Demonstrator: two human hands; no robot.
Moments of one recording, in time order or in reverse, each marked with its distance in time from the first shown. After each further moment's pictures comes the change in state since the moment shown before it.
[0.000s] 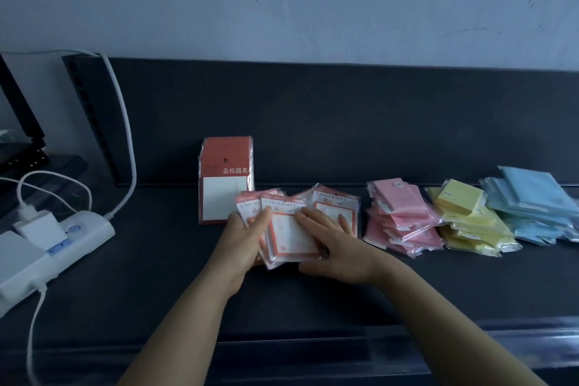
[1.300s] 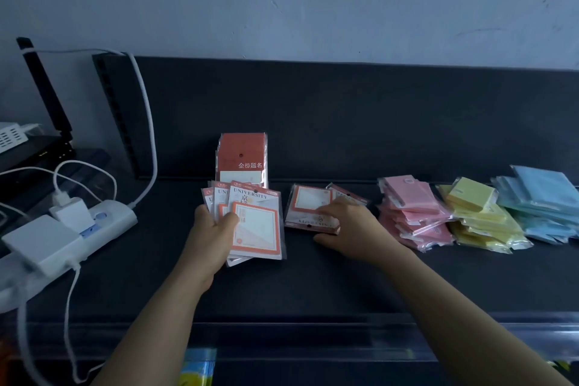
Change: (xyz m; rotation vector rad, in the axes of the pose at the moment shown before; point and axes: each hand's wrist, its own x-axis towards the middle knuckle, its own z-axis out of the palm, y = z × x) left_hand -0.020 0.002 -0.054 0.127 0.206 0.086; right_hand 0.019 0.004 -0.001 -0.217 0.263 0.135
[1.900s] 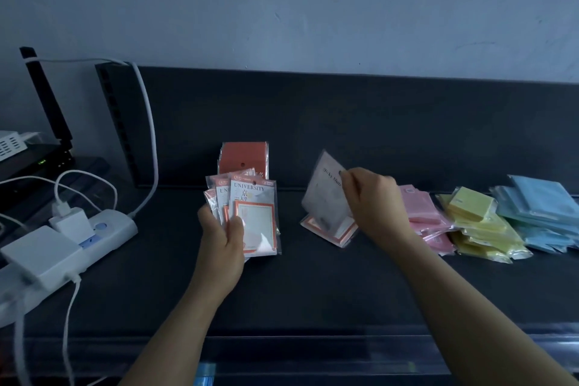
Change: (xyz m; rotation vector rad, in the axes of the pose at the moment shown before) left_hand -0.010 0.002 0.011 0.011 0.036 0.245; right_hand 0.011 -0.009 -0.040 0.138 0.608 0.037
